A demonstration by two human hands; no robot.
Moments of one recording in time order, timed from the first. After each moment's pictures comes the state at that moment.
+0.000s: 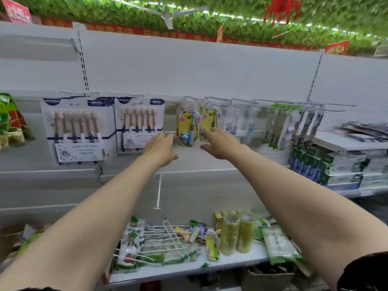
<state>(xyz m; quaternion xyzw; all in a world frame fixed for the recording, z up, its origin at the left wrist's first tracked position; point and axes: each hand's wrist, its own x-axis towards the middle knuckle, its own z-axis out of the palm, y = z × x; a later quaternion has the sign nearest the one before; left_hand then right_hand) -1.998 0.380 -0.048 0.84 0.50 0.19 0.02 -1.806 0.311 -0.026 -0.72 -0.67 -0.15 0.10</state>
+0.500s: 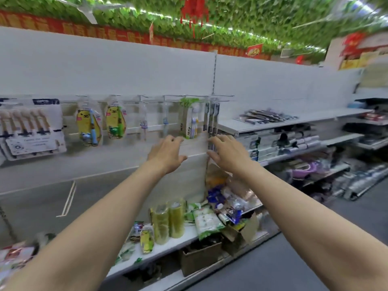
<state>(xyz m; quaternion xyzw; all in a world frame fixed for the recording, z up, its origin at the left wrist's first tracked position) -1.748 0.157 -0.054 0.93 0.30 0.21 0.01 -1.583 0.025 -0.058 -0.81 -0.54 -0.20 0.12</state>
